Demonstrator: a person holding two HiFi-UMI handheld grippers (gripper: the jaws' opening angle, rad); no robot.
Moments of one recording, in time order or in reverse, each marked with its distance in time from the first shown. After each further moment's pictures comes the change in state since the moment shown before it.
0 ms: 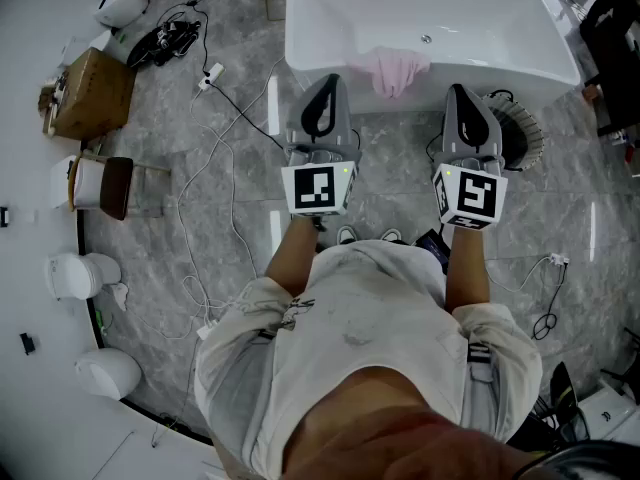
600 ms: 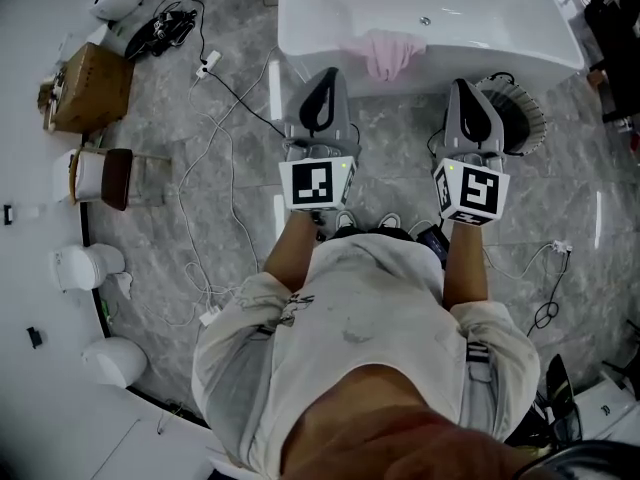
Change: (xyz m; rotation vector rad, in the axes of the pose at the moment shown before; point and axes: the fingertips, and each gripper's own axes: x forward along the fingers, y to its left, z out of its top) left arm 0.011 -0.036 -0.011 -0.016 0.034 -0.008; right arm -0.013 -0.037 -0.025 0.060 0.028 -0.023
